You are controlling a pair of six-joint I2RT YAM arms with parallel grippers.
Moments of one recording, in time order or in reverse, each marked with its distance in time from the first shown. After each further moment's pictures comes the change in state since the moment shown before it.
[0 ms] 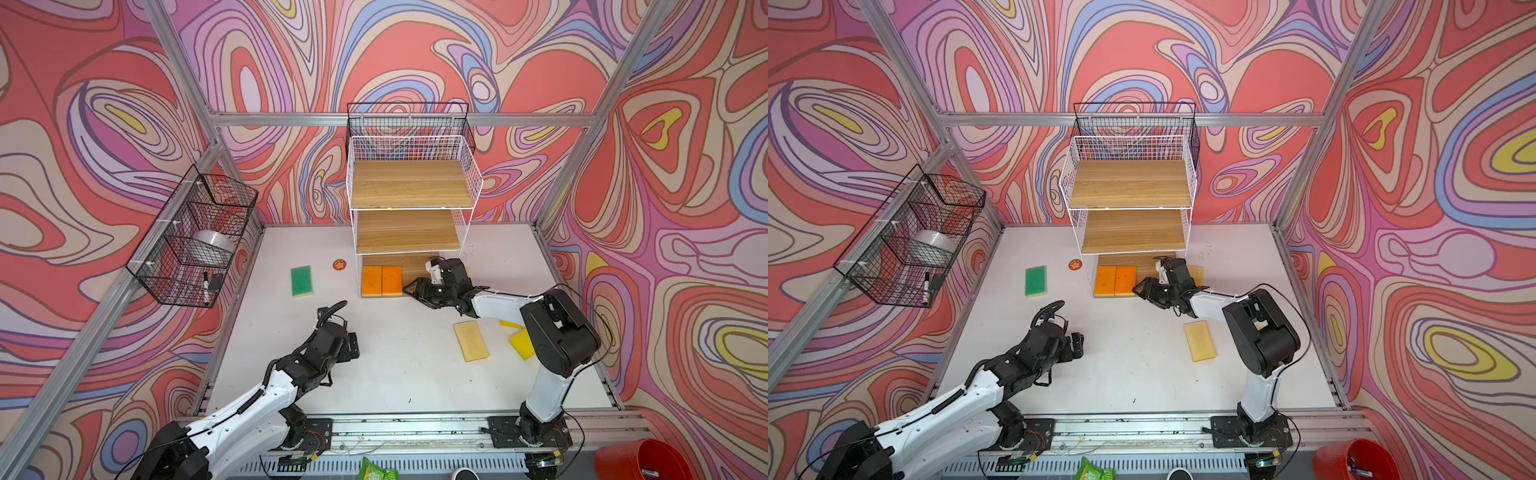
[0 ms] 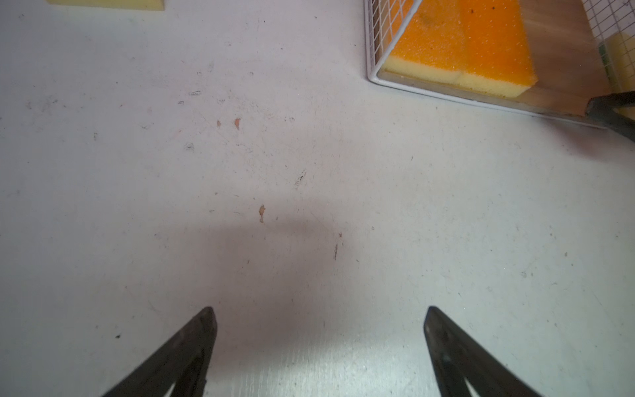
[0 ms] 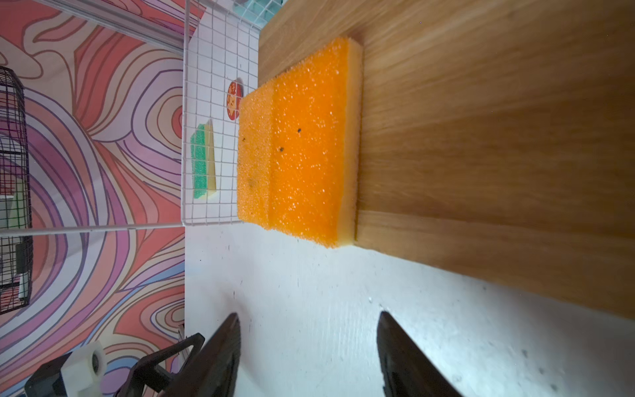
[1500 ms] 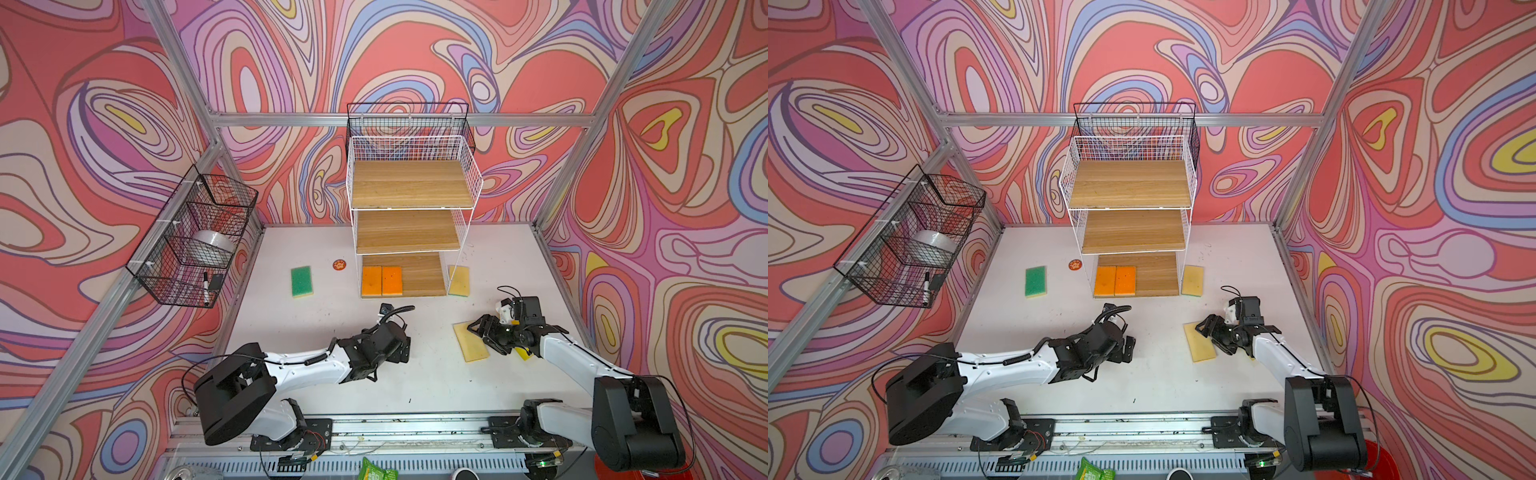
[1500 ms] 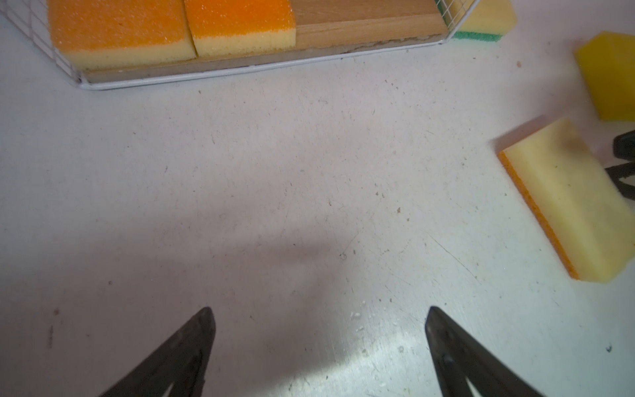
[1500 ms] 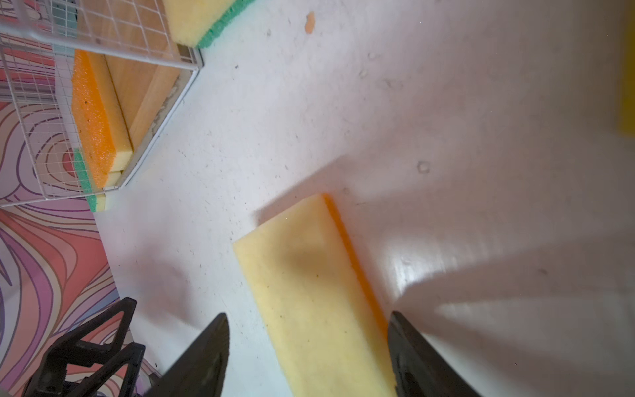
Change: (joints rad) left arm -0.381 0.526 0.287 0.220 -0.053 -0.008; right arm -0.458 -0.581 -0.481 -0.492 -0.035 -0.249
